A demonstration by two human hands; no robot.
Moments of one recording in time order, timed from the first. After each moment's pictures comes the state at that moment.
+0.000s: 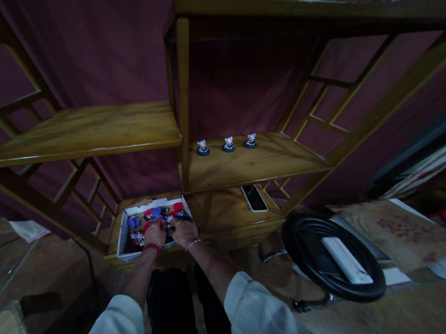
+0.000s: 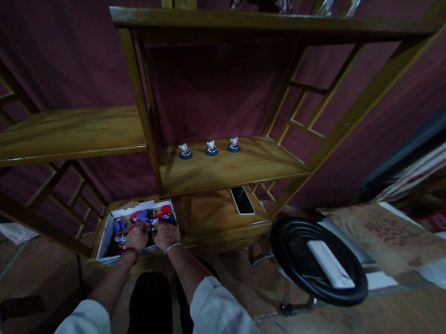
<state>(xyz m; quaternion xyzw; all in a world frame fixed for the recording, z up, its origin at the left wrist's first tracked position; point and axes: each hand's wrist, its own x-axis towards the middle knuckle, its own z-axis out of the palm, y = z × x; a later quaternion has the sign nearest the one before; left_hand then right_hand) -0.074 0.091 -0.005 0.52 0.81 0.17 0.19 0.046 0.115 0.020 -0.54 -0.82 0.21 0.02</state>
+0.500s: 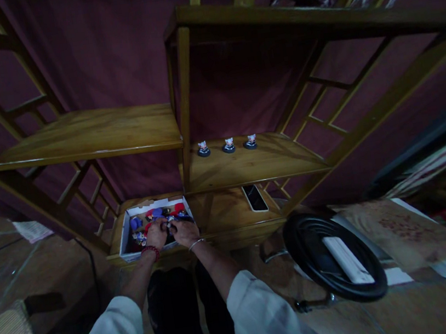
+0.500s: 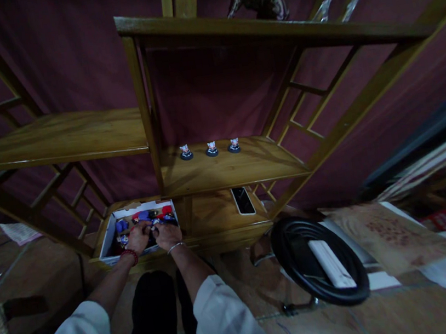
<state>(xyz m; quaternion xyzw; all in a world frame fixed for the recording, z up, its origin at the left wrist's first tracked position) -0.076 0.090 -0.002 0.55 0.77 0.27 0.20 0.049 0.115 0.021 -0.50 -0.84 0.20 0.01</state>
